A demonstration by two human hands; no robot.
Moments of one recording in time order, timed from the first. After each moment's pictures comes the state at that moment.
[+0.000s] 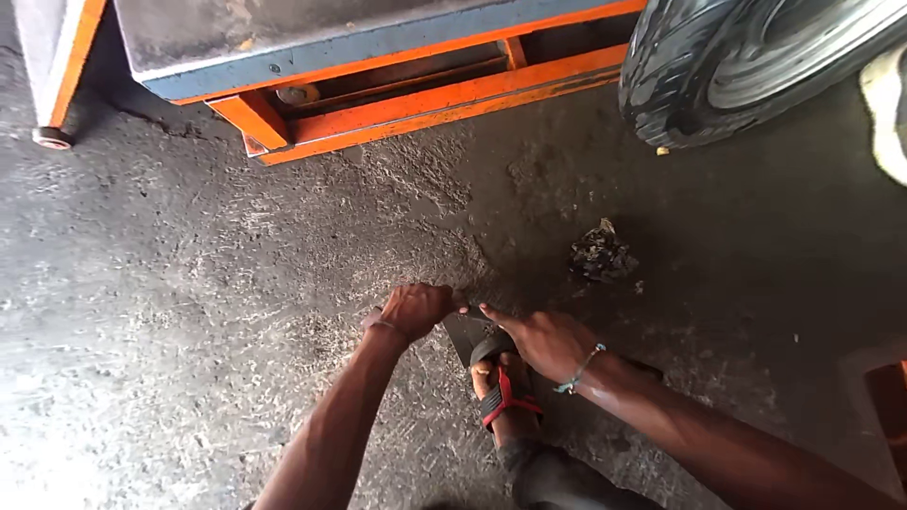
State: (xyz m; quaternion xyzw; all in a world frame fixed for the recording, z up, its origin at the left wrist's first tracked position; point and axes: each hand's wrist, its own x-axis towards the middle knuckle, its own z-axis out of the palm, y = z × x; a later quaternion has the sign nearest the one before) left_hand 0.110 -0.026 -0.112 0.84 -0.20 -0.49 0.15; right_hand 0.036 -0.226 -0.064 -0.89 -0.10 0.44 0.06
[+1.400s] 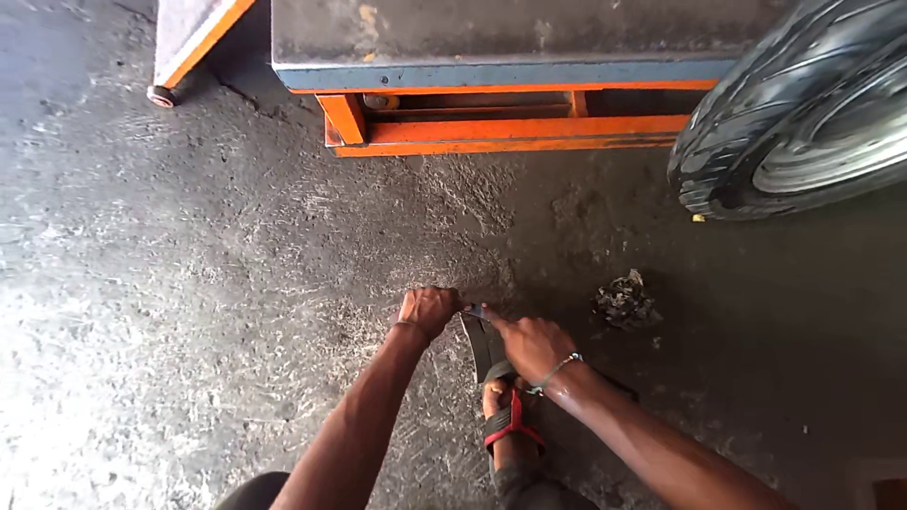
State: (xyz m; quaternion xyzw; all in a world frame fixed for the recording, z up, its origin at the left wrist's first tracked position) left_hand 0.101 -0.008 -0.117 0.87 -0.07 -0.46 0.17; right_hand 0.071 -0.169 -0.053 -0.87 -0.09 0.49 -0.04
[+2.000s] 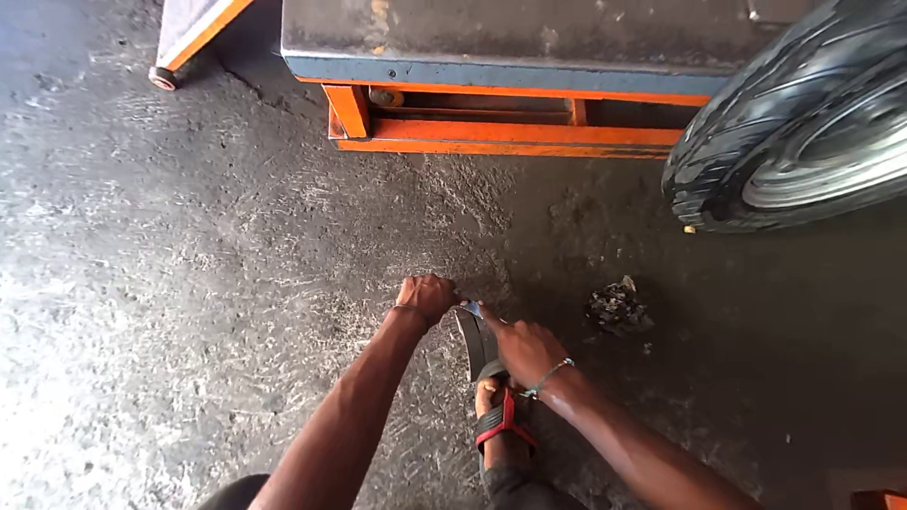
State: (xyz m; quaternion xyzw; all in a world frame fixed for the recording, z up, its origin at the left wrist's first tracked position) left_hand 0.116 -0.011 -0.112 0.86 -0.08 -0.47 0.15; right_hand 0.067 -0.170 -0.060 -0.87 -0.08 0.48 -0.03
